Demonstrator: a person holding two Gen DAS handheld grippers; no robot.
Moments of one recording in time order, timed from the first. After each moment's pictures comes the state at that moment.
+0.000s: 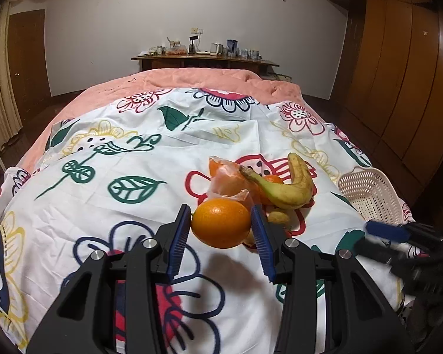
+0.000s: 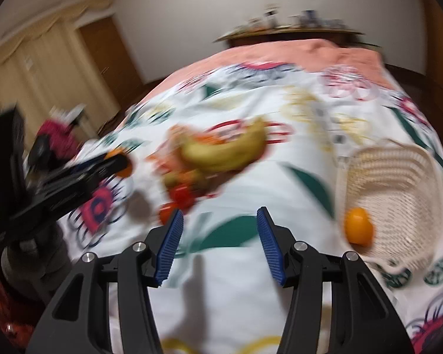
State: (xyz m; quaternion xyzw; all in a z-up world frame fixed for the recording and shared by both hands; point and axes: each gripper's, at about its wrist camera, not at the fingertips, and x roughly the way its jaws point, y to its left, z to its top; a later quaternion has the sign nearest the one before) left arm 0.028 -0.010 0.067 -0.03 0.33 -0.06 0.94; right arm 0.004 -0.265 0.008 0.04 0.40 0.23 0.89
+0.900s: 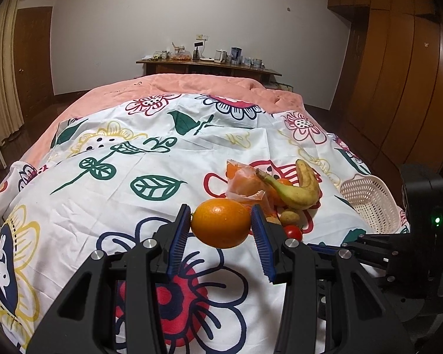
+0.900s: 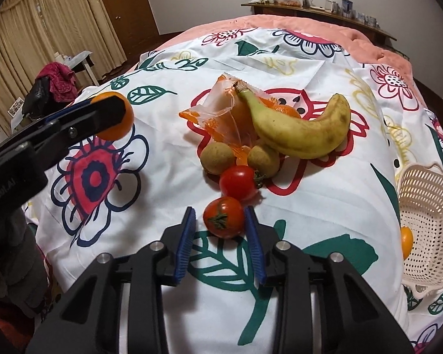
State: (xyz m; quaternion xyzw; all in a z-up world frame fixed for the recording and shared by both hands) left arm 0.014 0.013 0.070 -0.04 0.32 -0.06 0.94; right arm 0.028 -0.187 -0.021 -0.05 0.46 0.23 0.86
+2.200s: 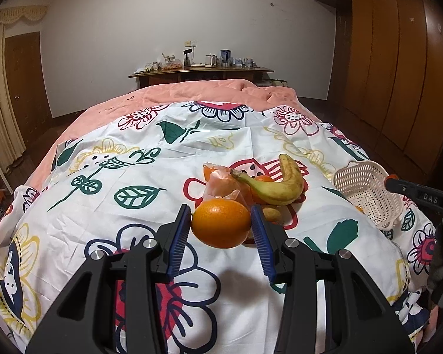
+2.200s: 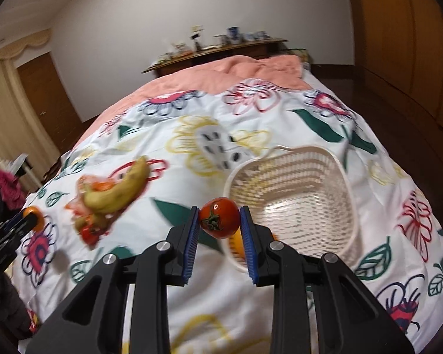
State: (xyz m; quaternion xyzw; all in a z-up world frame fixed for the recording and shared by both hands) left arm 0.005 -0.027 0.075 0.02 0.31 -0.06 0.95; right arm 0.013 -0.387 0.011 0.11 0.35 0.03 0.93
